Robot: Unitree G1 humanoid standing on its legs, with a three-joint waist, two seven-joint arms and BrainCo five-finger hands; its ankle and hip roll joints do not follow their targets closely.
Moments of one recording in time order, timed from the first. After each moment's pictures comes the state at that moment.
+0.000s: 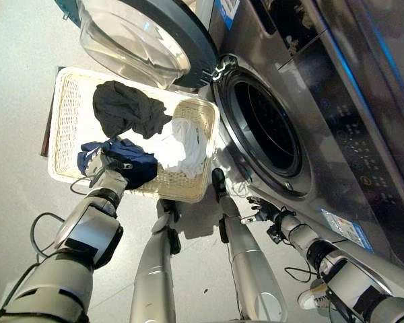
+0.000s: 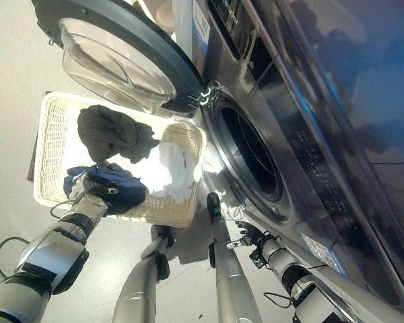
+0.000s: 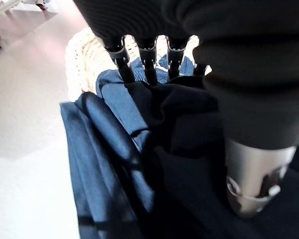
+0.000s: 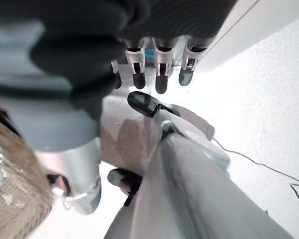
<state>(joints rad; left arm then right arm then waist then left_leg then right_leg) -1.05 0.51 -0.50 1.42 -0.05 0.30 0.36 -0.60 -0.37 0.60 1.04 0.21 -0.08 0.11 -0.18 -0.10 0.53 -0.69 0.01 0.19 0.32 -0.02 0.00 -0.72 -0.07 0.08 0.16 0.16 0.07</state>
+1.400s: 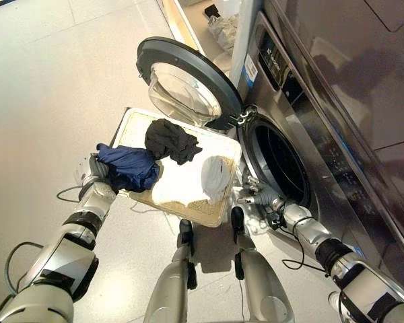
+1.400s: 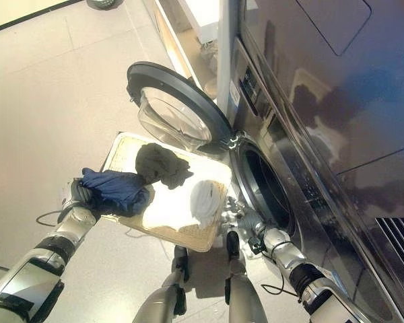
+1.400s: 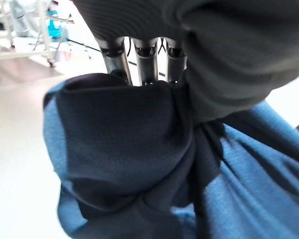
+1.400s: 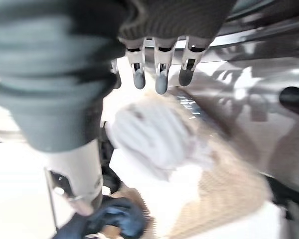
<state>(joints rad) -0.56 0.61 -0.29 0.81 -0.07 0.09 0.57 -0.46 -0.46 0.48 0.56 0.44 -0.10 0.10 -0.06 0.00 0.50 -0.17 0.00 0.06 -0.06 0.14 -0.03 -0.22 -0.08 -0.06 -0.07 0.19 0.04</state>
